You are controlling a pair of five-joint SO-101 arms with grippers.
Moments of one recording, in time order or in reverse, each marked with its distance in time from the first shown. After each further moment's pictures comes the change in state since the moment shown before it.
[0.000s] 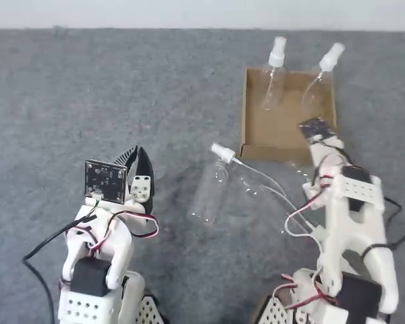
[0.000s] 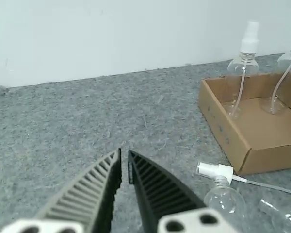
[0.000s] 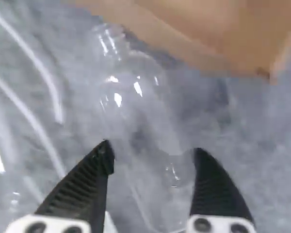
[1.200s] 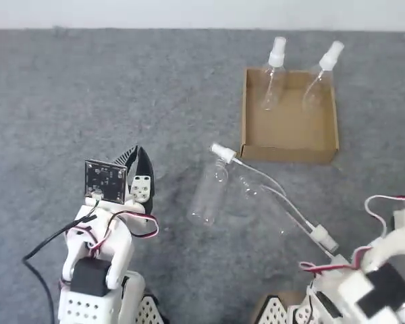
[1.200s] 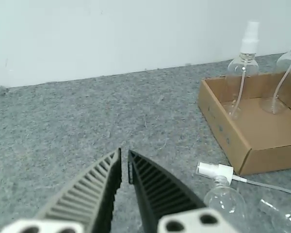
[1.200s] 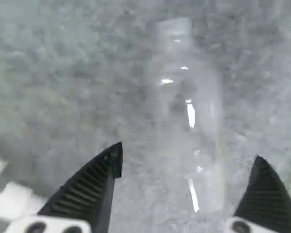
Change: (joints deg) left arm 0.0 0.0 0.0 0.0 0.0; right arm 35.8 7.5 -19.8 17.8 11.5
